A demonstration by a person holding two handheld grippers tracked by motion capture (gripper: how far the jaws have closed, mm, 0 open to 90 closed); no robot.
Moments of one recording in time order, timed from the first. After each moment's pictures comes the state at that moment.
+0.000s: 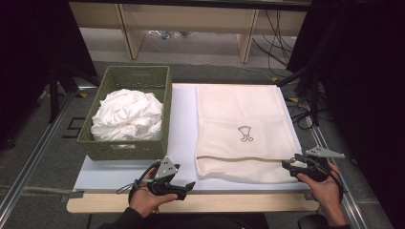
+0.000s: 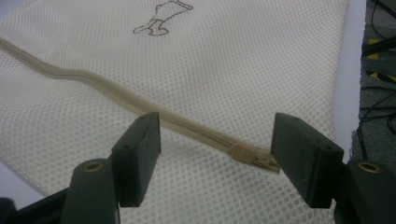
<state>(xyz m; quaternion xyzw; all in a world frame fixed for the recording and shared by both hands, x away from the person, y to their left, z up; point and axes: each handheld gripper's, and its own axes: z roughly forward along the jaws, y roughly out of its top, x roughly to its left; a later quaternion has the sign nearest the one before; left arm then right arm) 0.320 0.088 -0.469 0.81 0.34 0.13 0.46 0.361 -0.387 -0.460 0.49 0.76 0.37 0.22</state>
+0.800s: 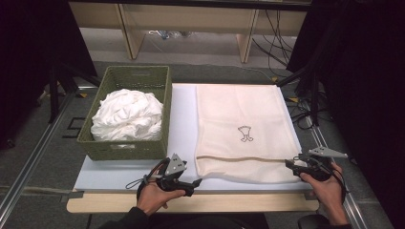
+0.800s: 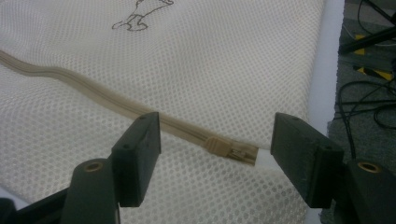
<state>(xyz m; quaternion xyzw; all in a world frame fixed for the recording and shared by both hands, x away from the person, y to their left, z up) 0.335 0.067 -0.471 0.81 0.32 0.13 0.46 0.365 -0.397 -0.463 0.50 0.76 0.37 0.21</state>
